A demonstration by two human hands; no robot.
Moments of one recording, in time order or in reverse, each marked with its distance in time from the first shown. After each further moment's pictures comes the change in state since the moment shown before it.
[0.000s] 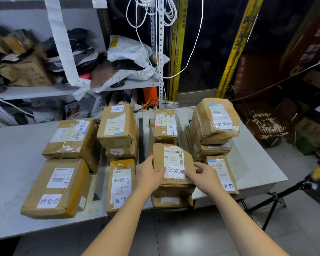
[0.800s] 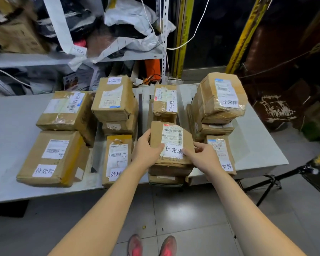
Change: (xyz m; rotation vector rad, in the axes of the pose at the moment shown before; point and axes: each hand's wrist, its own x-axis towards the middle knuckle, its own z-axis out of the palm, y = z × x) left_hand -0.001 0.003 0.007 -0.262 -0.032 -0.113; right_hand 0.009 0.012 0.002 0.073 -0.021 -0.028
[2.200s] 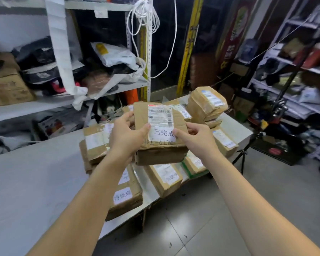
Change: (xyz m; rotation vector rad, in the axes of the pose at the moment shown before) left_hand -0.007 0.044 -0.333 -0.262 -0.244 0.296; right_hand -0.177 -0.251 0.192 0.155 0.412 -0.170
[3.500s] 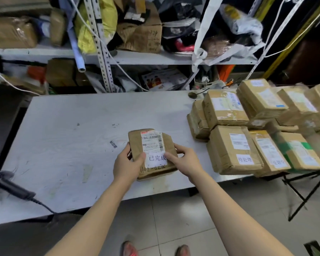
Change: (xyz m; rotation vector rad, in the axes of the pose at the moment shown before) left_hand -0.169 -0.217 -0.408 0.111 0.352 -0.298; right_hand -0.175 0.002 0.433 -0.104 -0.474 0.188
